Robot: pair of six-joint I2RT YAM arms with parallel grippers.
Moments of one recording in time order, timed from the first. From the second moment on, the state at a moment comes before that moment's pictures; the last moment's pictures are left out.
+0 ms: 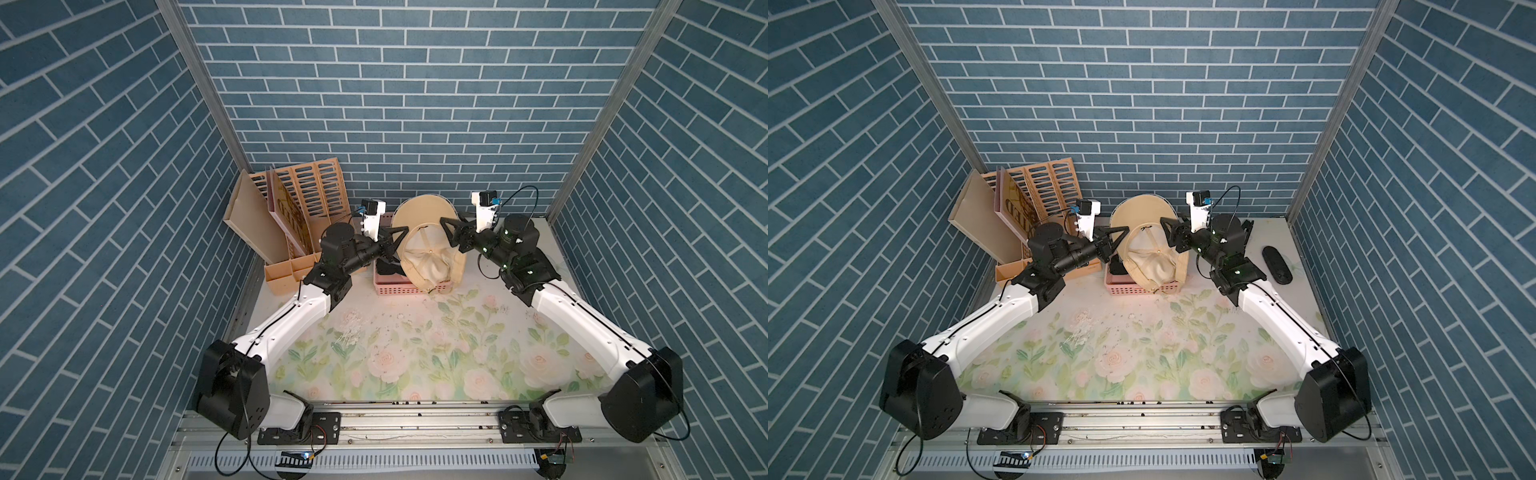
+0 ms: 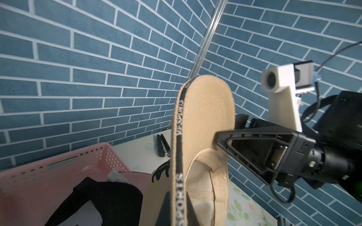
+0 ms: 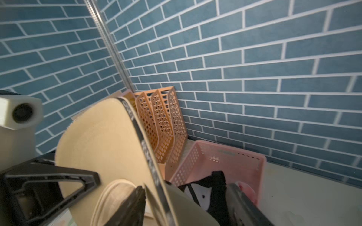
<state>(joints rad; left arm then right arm) -0.45 1.40 1.06 0.33 0.43 -0.39 0.50 1.31 1.13 0.10 -0.16 0.20</state>
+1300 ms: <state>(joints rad) -0.56 1.35 1.09 0.31 0.01 -0.39 0.71 1.51 1.14 0.11 -0.02 0.02</state>
